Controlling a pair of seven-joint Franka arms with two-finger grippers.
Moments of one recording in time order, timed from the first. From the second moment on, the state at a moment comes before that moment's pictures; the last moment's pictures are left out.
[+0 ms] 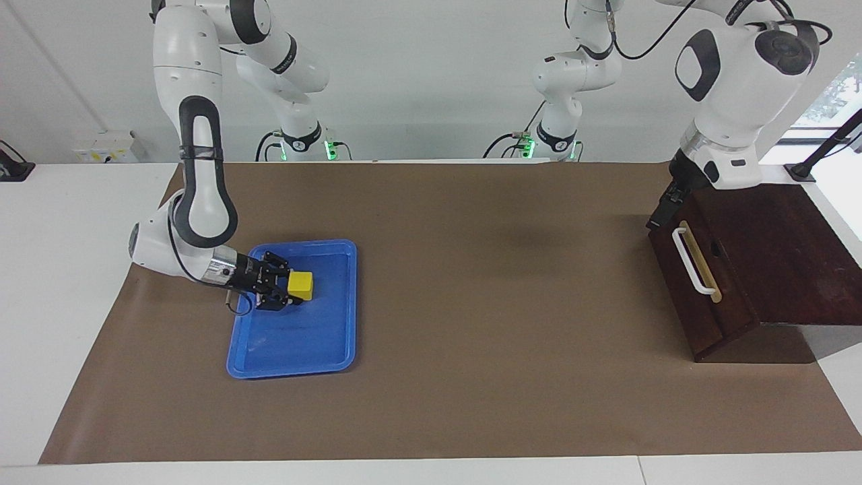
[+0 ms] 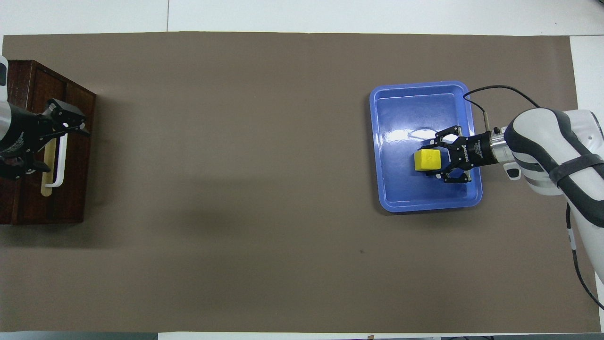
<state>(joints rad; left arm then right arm) 0.10 0.00 -0.17 -1.70 0.02 1.65 -0.71 -0.21 0.43 0.07 -1.97 0.79 2.02 0.80</state>
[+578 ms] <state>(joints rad) 0.05 0.03 -0.17 -1.66 0.02 1.48 -0.12 -0.21 0.43 0.06 -1.95 0.78 1.98 0.80</state>
